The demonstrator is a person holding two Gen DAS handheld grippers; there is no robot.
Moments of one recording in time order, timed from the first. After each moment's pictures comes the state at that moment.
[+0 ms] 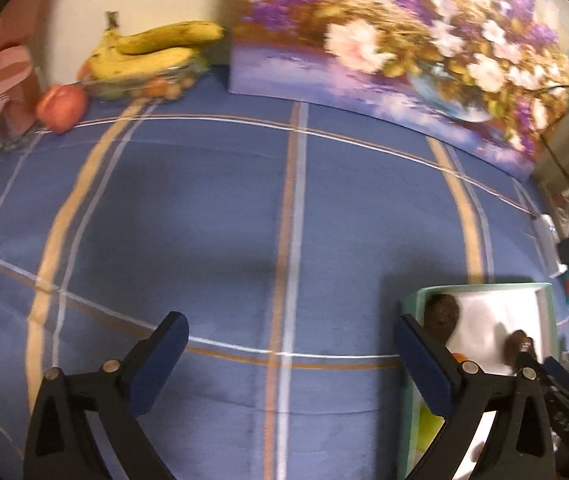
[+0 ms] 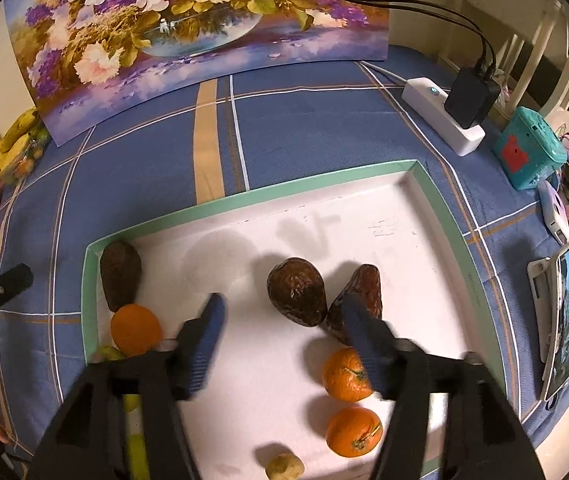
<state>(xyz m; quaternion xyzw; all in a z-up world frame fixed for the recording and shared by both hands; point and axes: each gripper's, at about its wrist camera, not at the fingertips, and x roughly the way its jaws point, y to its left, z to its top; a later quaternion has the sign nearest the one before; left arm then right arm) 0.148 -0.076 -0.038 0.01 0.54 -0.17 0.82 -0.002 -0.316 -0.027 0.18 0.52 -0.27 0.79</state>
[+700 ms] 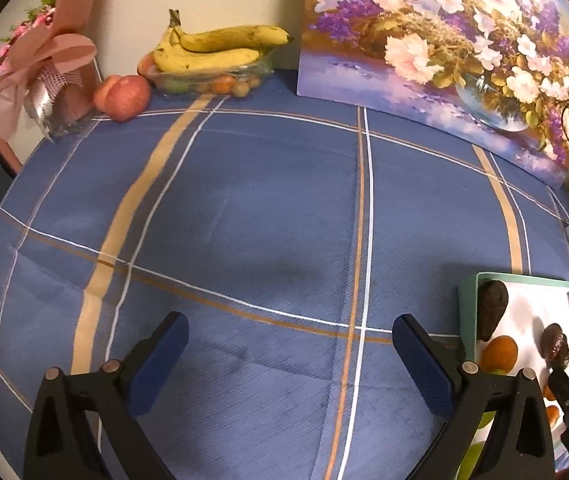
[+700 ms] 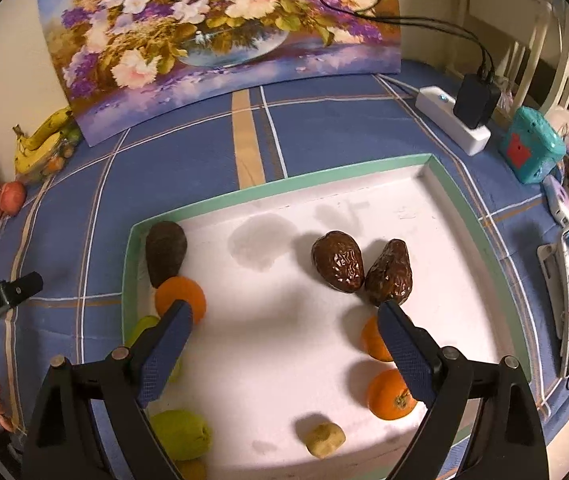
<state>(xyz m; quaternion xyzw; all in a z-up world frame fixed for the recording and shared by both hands) 0.131 -0.036 -0.031 0.02 0.53 -0.12 0.84 -0.019 -0.273 -0.020 0.16 0.49 -0.25 0.82</state>
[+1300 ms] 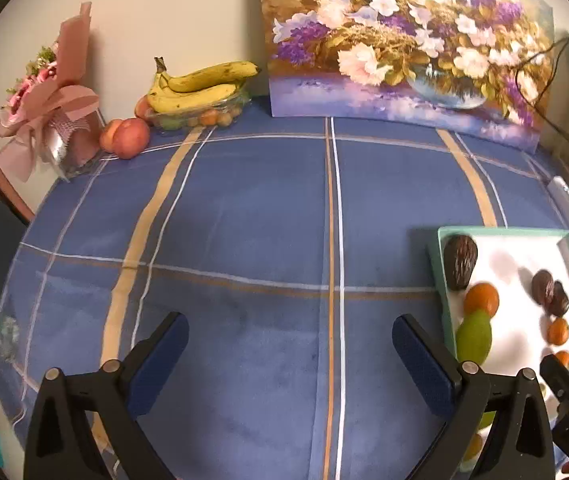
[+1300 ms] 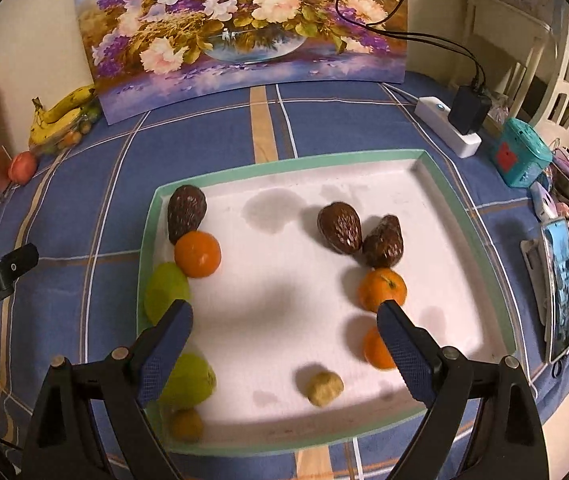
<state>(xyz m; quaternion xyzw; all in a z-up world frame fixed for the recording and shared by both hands) 0.069 -0.048 -0.007 0.10 0.48 -0.13 0.86 -0.052 -0.240 -0.012 0.14 0.49 -0.24 0.82</state>
